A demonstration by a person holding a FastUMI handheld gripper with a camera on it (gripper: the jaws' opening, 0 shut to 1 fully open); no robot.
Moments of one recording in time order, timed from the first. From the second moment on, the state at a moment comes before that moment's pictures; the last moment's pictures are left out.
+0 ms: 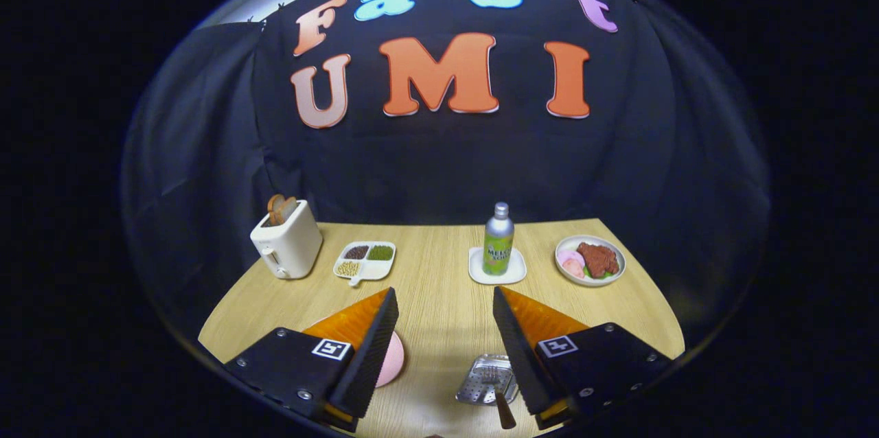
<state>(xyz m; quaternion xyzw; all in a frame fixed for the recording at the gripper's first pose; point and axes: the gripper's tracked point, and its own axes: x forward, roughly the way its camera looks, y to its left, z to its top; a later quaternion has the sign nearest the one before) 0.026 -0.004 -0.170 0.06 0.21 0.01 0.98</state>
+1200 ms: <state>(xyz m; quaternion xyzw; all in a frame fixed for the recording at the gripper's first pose) 0.022 0.167 -0.199 0.04 0.27 0.12 0.96</state>
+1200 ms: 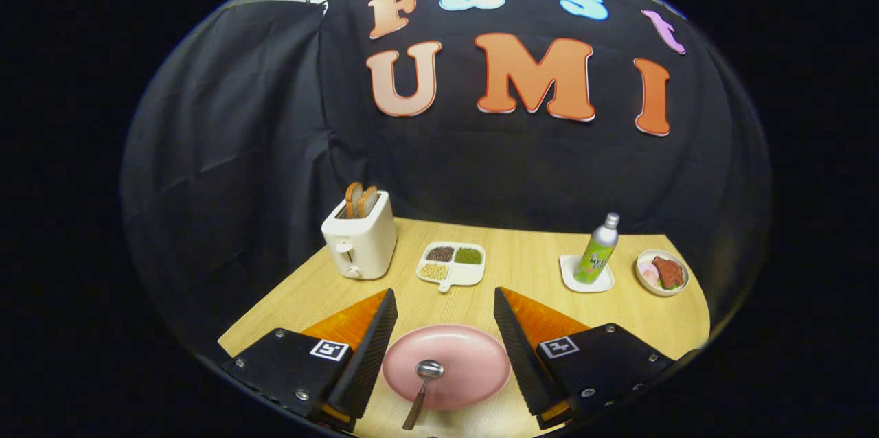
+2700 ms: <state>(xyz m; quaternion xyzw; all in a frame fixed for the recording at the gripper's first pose) -0.068 0.200 -0.403 0.00 0.60 0.12 0.79</state>
